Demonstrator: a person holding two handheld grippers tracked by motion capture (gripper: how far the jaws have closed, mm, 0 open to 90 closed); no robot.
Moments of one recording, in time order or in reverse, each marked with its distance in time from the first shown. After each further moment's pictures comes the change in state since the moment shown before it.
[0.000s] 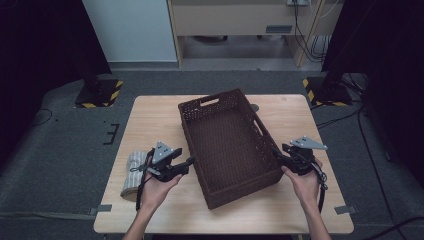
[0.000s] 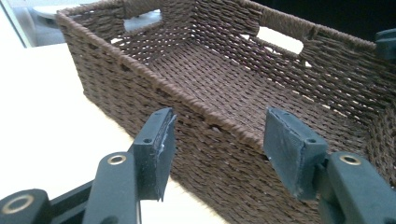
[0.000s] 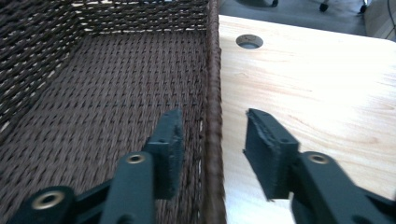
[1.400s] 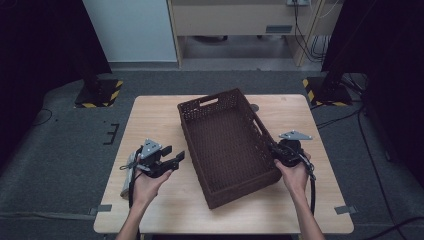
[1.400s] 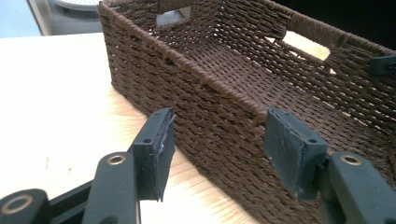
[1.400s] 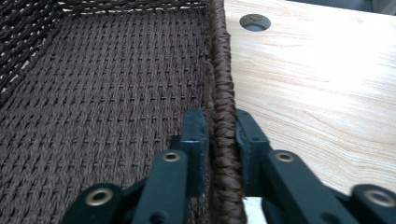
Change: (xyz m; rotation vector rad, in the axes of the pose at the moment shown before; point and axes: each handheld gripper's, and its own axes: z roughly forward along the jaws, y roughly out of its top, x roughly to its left) left arm 0.027 -0.003 -0.006 0.004 0.038 -0.074; right arm 0.004 0.007 0.036 0.093 -0.014 0.011
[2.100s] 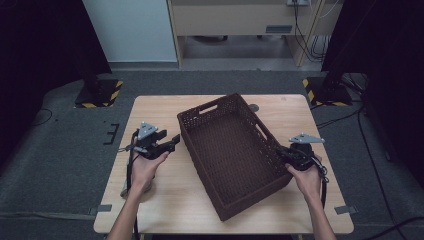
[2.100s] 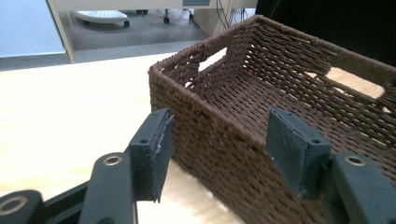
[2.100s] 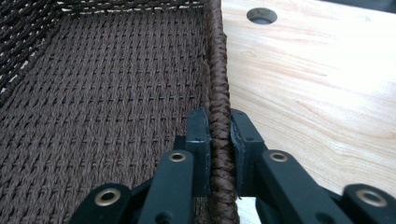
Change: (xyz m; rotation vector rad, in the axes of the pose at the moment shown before) left arm 0.026 0.040 0.023 -0.020 0.055 0.011; right arm -0.024 -0.011 -0.018 0.007 0.077 -0.057
